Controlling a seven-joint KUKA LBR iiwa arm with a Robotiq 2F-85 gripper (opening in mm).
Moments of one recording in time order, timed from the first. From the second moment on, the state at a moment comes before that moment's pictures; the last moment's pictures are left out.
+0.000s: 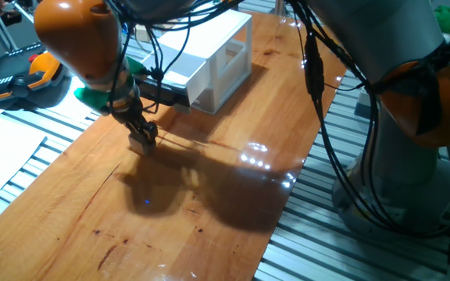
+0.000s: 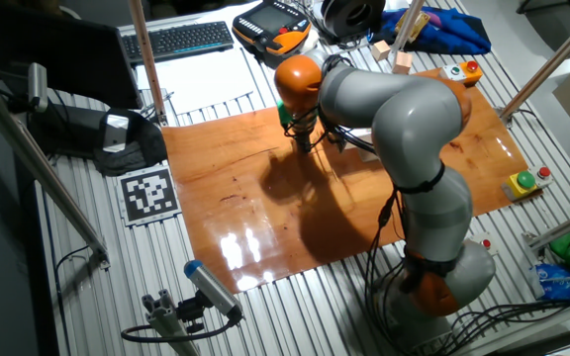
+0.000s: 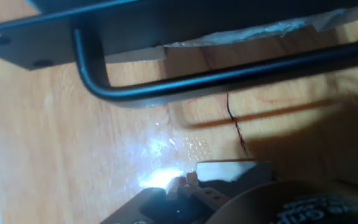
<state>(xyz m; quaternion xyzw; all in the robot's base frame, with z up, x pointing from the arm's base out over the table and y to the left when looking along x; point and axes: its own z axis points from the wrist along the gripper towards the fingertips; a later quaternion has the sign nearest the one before) 0.591 0.098 0.068 0.75 0.65 -0.05 0.08</state>
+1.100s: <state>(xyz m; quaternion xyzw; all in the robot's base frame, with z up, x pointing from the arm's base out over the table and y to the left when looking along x) 0.575 0.102 0.131 0.70 0.71 -0.03 0.10</state>
